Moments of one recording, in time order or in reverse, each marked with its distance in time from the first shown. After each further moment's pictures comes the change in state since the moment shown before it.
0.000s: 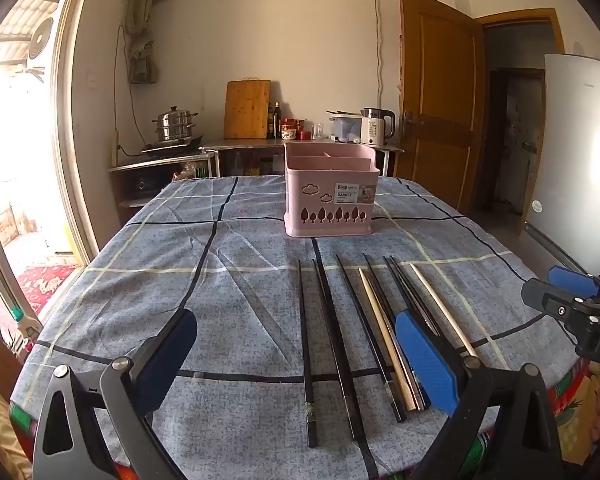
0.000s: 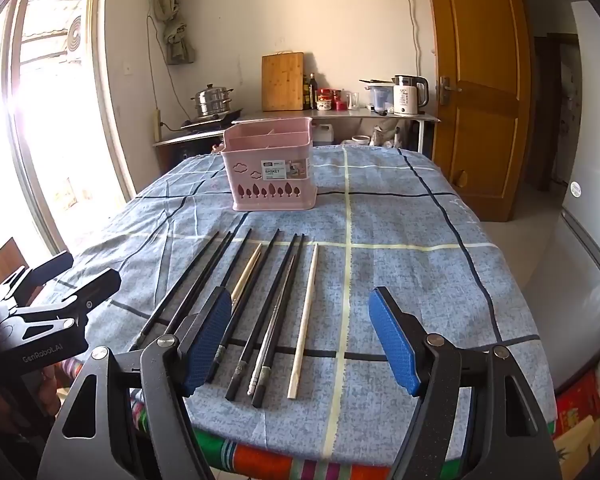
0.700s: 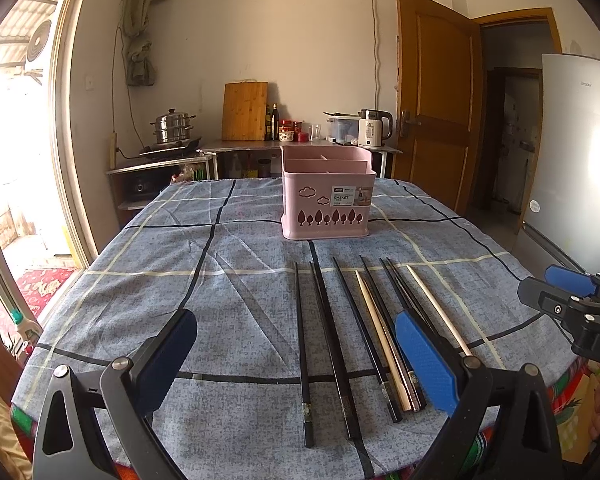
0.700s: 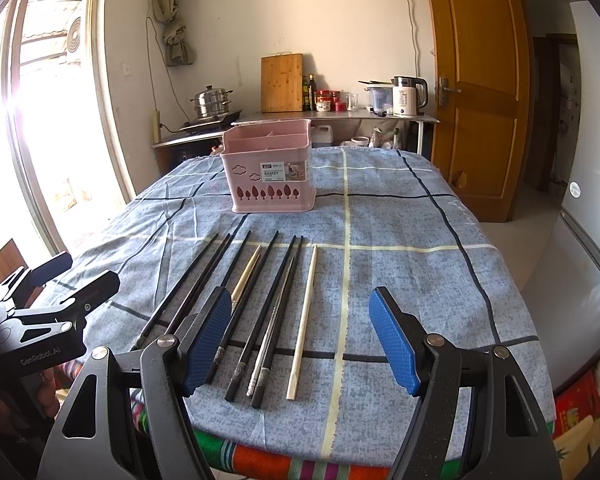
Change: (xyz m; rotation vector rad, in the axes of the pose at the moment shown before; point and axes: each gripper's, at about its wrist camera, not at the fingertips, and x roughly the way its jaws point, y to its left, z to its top) left arm -0.004 0.000 0.001 0.003 -0.006 -0.006; right arm 0.001 0.000 0.001 0.001 -0.005 -0.002
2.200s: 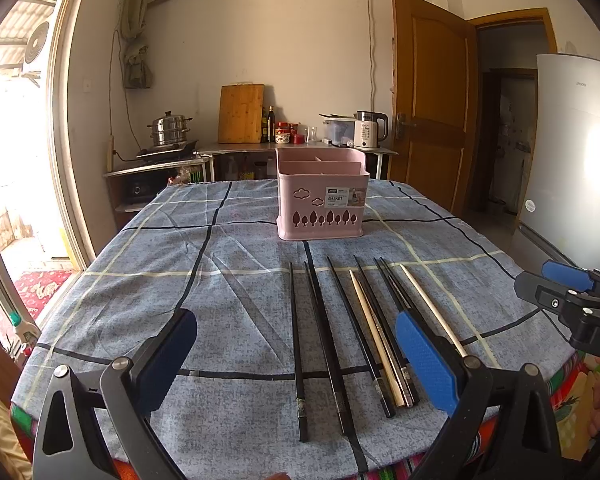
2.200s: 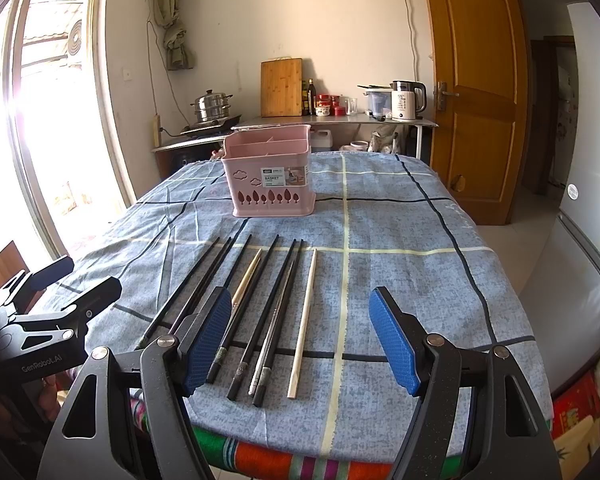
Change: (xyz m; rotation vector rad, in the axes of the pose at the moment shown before) left arm -0.006 -0.006 -0.004 0.004 -0.011 -0.010; right arm -0.009 -0.001 0.002 -0.001 -0.014 -0.002
